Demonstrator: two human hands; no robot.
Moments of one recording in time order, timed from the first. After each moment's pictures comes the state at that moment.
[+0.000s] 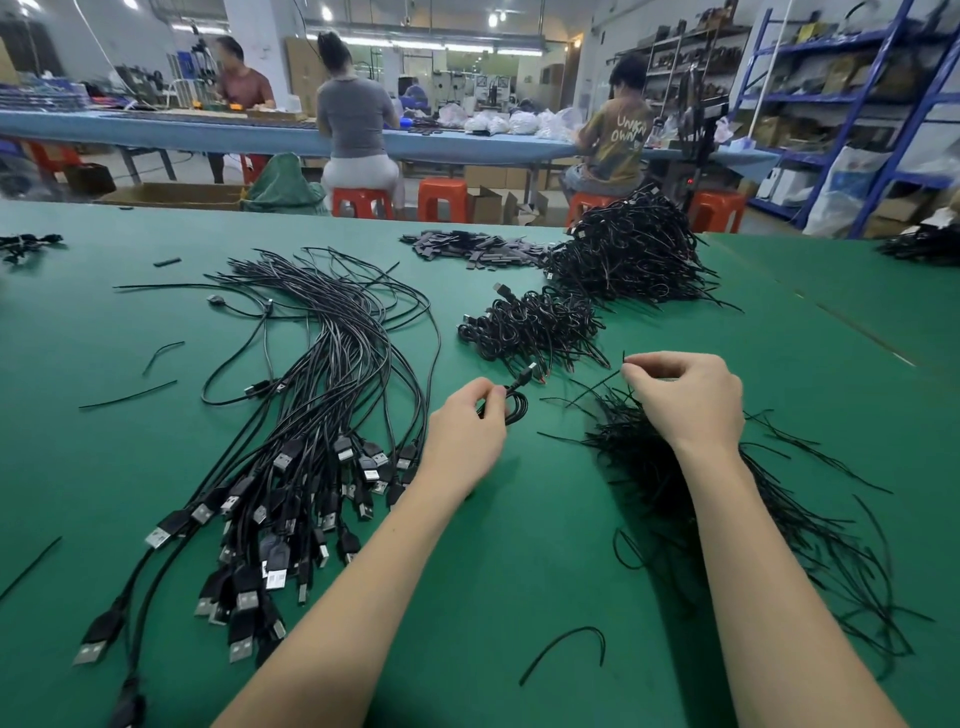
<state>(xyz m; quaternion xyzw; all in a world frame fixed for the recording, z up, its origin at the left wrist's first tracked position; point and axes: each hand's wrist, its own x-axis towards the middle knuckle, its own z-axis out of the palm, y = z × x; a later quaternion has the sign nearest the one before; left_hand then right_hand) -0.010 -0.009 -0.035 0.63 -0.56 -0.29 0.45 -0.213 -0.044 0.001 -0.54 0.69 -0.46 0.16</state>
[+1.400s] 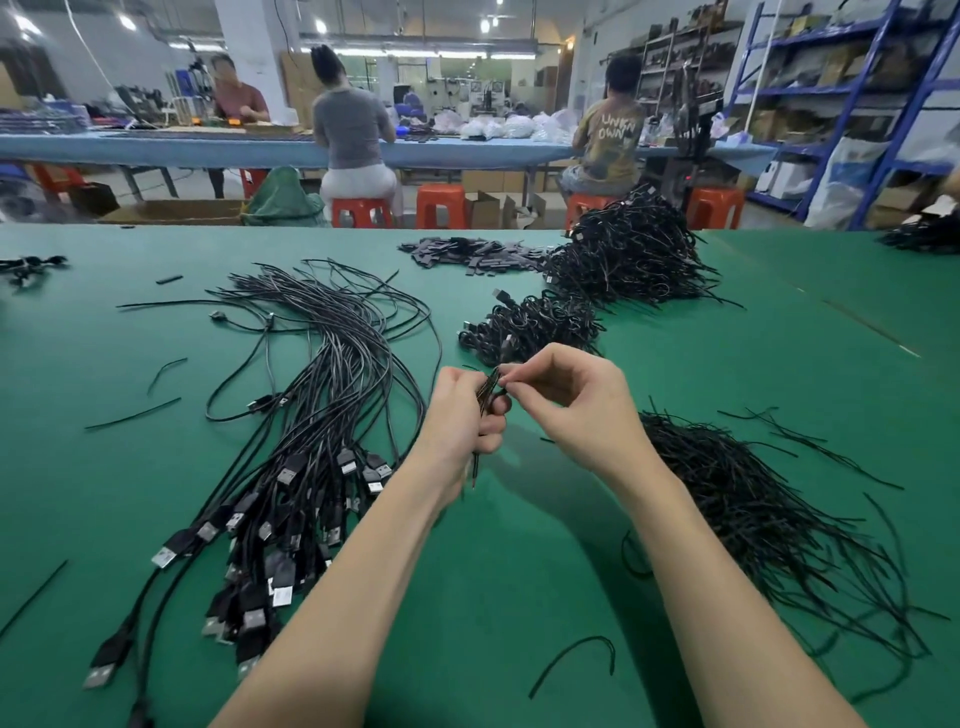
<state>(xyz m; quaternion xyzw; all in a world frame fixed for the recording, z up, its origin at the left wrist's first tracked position) -0.005 -0.015 -0.010 0.46 -0.36 -0.55 0.60 -0.142 -0.027 -0.007 -0.70 0.34 -0.52 0.35</state>
